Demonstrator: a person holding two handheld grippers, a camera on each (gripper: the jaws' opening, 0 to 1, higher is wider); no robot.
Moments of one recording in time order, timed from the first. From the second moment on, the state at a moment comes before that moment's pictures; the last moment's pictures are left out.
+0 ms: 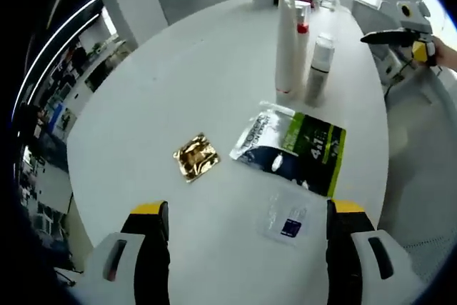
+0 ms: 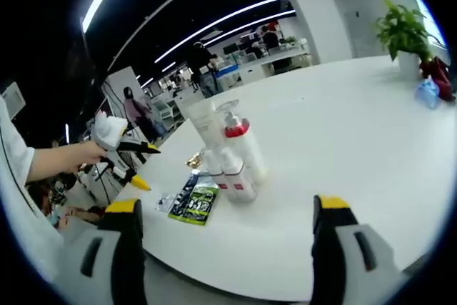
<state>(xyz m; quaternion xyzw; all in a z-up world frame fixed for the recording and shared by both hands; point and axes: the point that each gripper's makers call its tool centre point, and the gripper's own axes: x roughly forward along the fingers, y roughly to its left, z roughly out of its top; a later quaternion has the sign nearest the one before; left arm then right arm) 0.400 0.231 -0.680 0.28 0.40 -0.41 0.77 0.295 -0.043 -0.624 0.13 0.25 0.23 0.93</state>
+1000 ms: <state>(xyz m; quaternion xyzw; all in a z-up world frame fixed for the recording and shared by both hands) 0.468 0.217 -0.716 0.38 0.39 -0.49 0.68 0.317 -0.055 -0.631 0.14 0.27 0.21 0.93</state>
